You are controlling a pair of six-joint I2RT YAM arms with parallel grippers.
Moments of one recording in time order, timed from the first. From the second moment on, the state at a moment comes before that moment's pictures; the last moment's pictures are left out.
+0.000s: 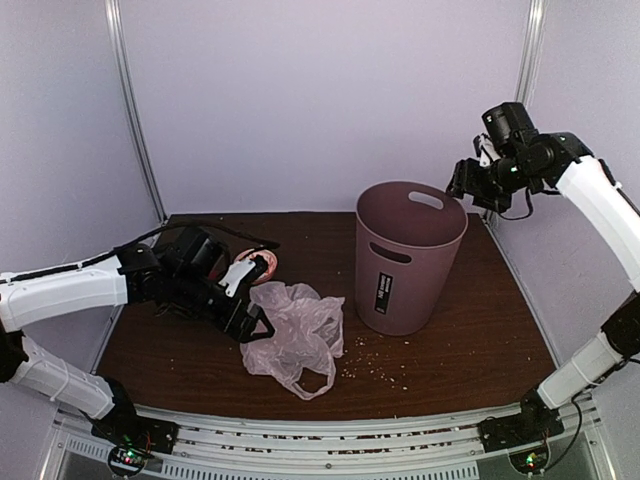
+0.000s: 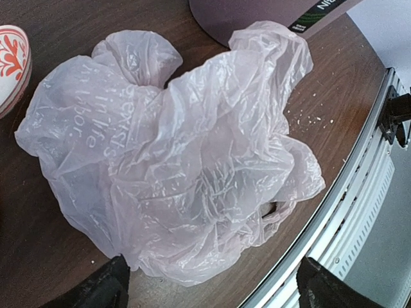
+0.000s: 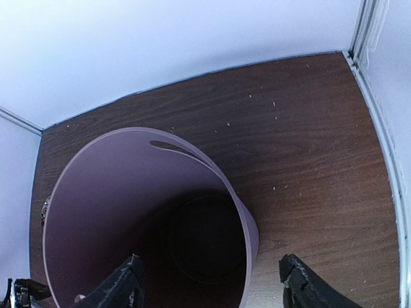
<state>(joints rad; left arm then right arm) -0.82 1.27 0.94 -0.59 0.25 -0.23 0.40 1.46 1.75 -1.06 0.13 0.53</state>
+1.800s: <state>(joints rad) -0.96 2.39 2.08 -0.24 0.34 -0.46 0.40 0.91 1.28 -0.78 -0.31 0.45</state>
